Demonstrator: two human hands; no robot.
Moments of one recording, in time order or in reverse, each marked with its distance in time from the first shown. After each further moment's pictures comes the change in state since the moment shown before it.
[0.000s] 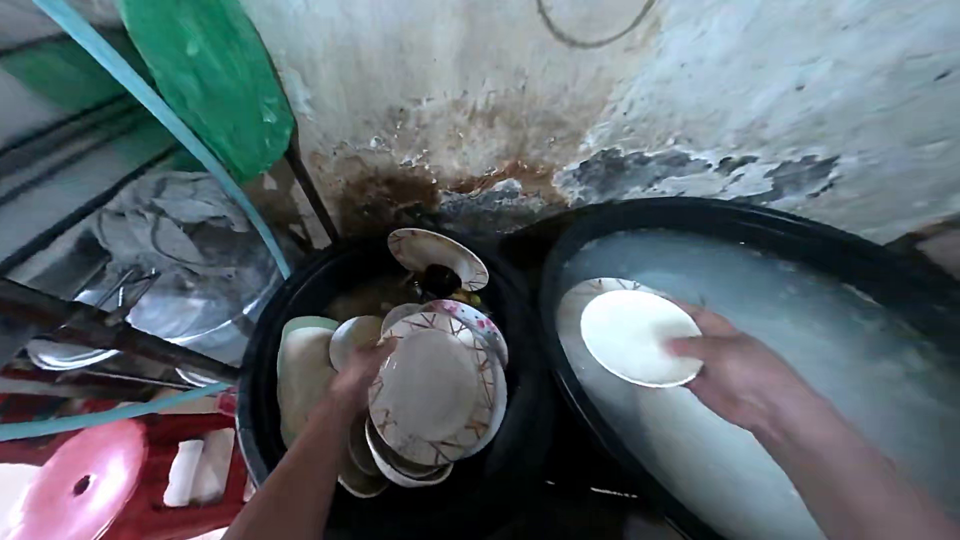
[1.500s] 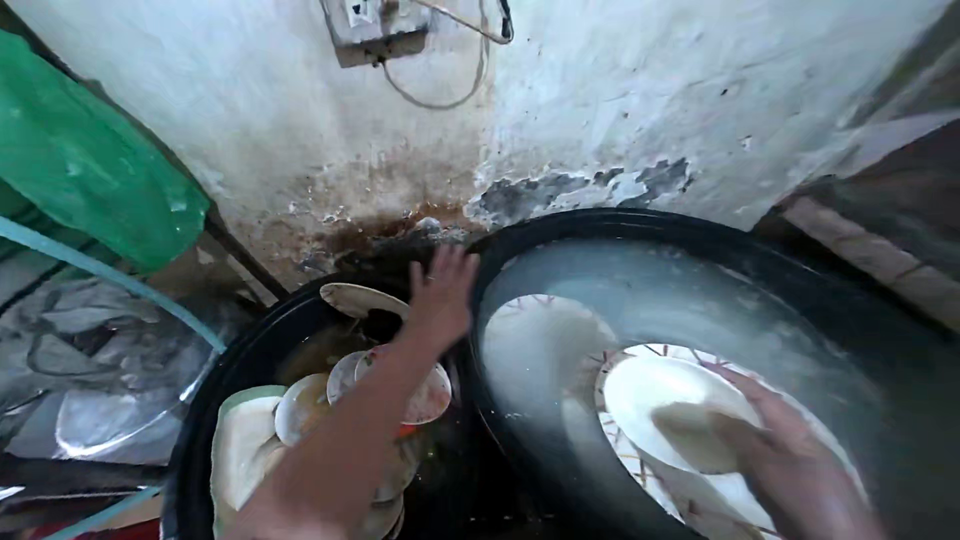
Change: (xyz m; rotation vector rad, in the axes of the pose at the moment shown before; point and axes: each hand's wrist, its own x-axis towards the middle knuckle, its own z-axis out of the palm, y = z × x) left_hand -0.014 0.195 0.187 1.071 -0.032 0.975; right_hand -0.057 0.057 -0.116 -0.428 0.231 -0.461
